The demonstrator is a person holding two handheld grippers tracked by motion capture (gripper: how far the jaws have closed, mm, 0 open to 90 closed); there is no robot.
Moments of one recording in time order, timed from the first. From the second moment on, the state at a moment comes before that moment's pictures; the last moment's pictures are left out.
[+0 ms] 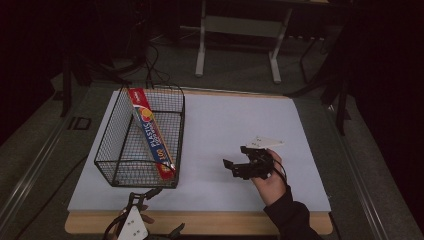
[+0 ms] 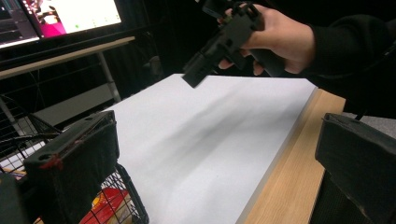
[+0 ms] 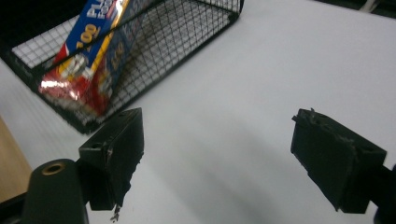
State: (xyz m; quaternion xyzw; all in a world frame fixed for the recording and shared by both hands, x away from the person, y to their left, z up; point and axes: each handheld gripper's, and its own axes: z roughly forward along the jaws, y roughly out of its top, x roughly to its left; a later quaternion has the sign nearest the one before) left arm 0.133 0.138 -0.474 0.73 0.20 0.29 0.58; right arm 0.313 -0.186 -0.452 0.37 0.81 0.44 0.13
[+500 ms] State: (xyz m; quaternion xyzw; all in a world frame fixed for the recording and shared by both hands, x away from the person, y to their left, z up) left arm 0.134 0.138 -0.475 0.73 0.20 0.29 0.58; right arm 0.295 -0.213 -0.474 0.37 0.81 0.43 0.13
